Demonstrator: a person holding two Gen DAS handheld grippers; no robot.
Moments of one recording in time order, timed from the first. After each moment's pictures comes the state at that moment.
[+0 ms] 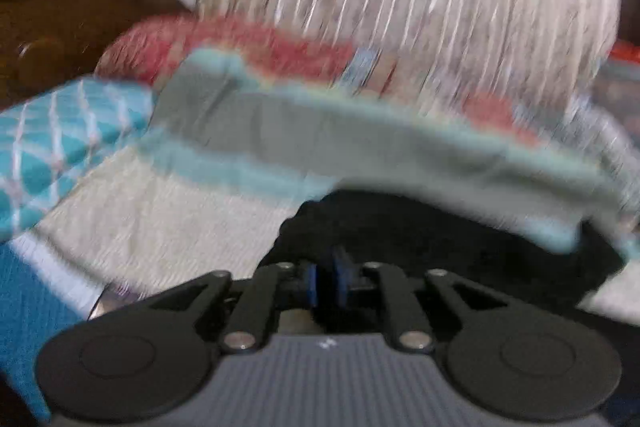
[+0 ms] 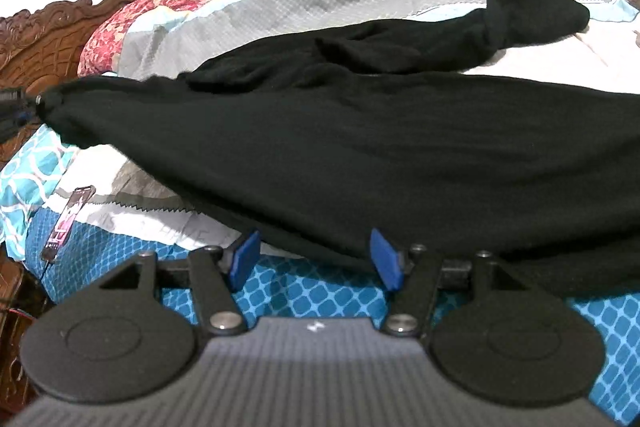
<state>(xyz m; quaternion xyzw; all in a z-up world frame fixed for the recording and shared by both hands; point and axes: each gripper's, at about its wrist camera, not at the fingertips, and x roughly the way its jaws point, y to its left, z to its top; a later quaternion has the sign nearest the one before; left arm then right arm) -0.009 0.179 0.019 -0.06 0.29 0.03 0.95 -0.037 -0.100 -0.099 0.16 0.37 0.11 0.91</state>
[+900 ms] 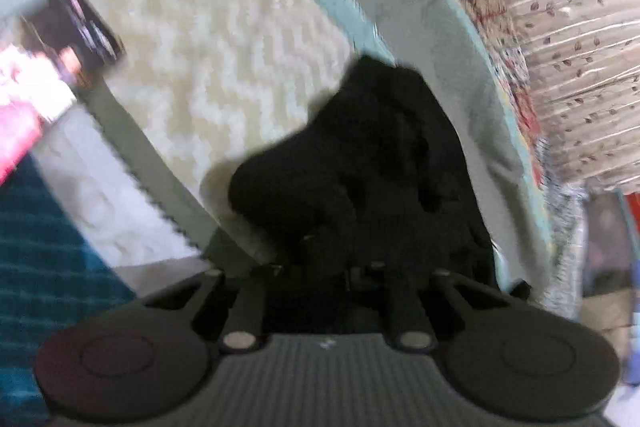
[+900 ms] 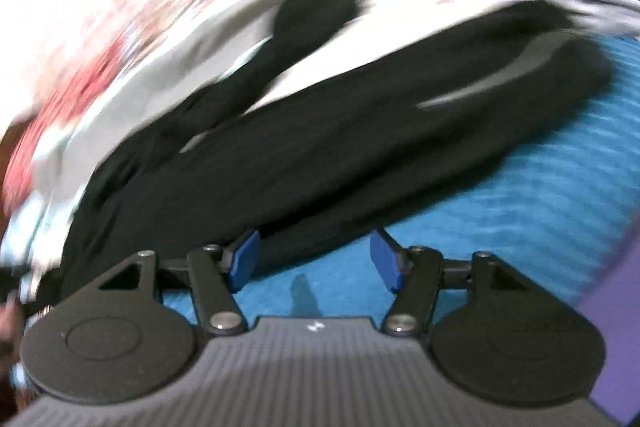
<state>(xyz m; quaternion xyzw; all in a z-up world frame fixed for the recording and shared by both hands) 0.060 0.257 -0.073 -0.40 0.43 0.00 0.81 -0.146 -0.270 -0.096 0.34 0.31 -0.13 0.88</state>
